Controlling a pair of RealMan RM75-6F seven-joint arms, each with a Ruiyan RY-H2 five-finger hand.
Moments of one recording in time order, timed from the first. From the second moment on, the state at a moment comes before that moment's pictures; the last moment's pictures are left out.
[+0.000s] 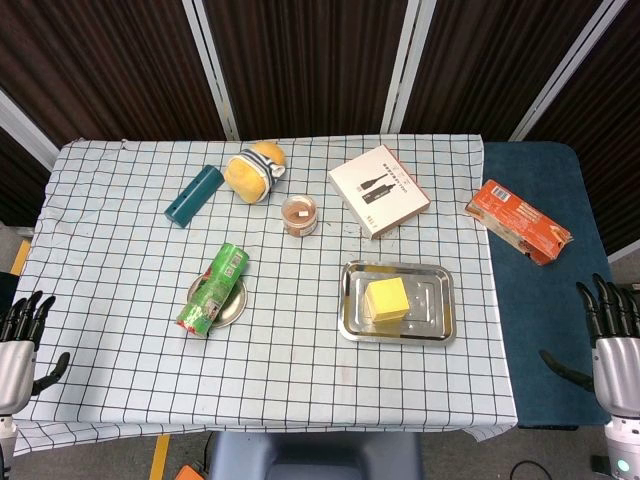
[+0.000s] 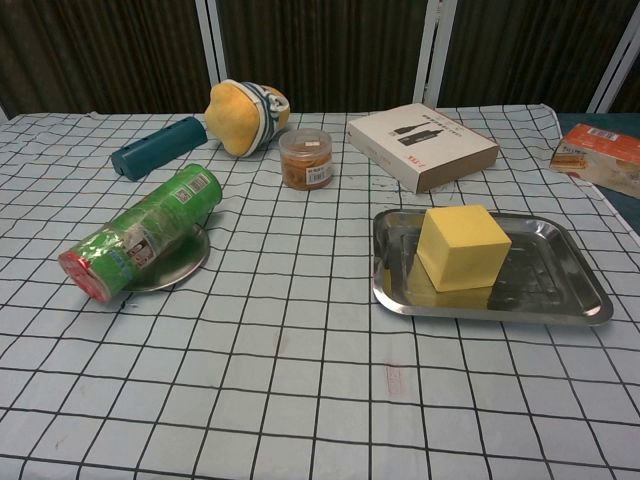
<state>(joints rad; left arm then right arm) -0.07 -1.15 -0.06 -1.61 1.48 1.54 0.18 0.03 -1.18 0.05 -1.57 -1.56 1.74 -0.08</state>
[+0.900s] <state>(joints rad) -0.08 -1.15 -0.06 -1.58 1.50 1.54 0.12 0.20 -1.11 0.03 -1.66 -1.61 1.35 0.02</state>
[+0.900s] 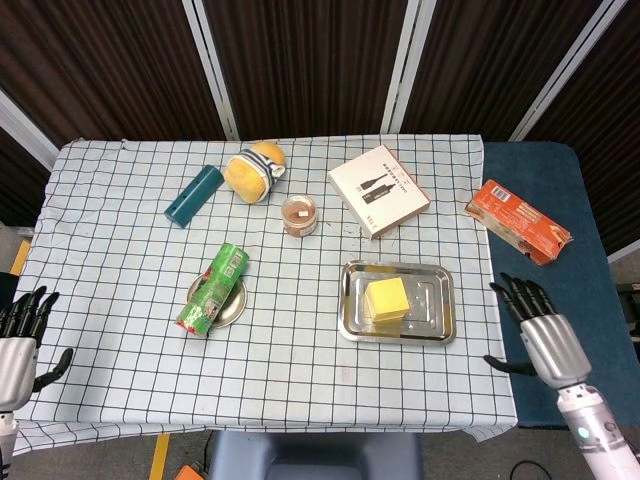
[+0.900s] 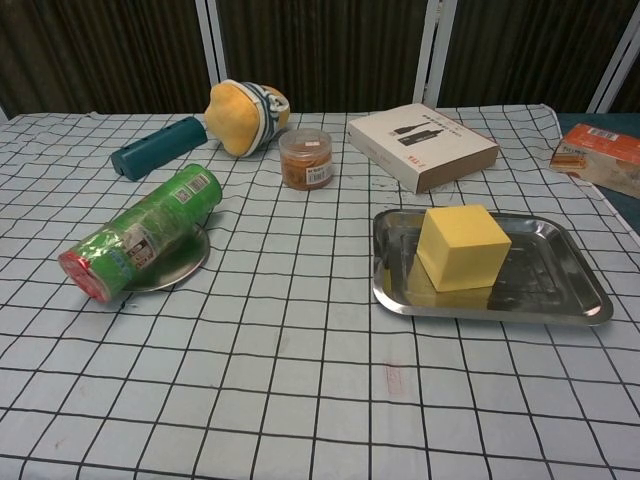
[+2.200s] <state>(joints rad) -0.07 -1.14 -0.07 -1.59 1.50 1.56 0.10 0.66 -1.52 0.19 -1.41 -1.14 0.89 -0.27</state>
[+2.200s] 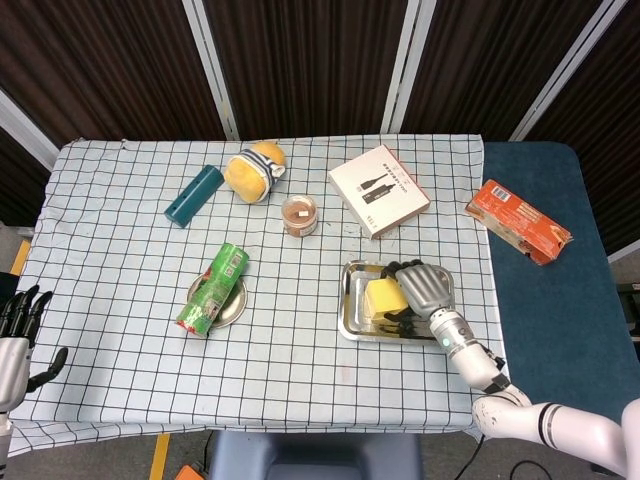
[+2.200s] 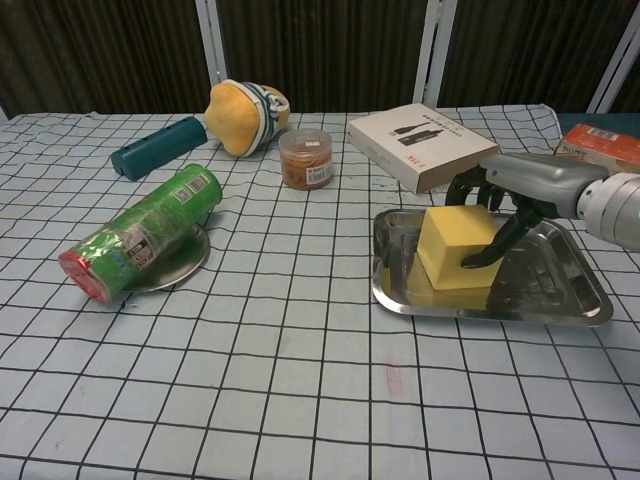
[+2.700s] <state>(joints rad) -0.07 -1.13 -0.07 -1.59 1.49 1.55 0.07 0.75 -1.66 0.24 -1.36 -1.22 0.97 -0.31</state>
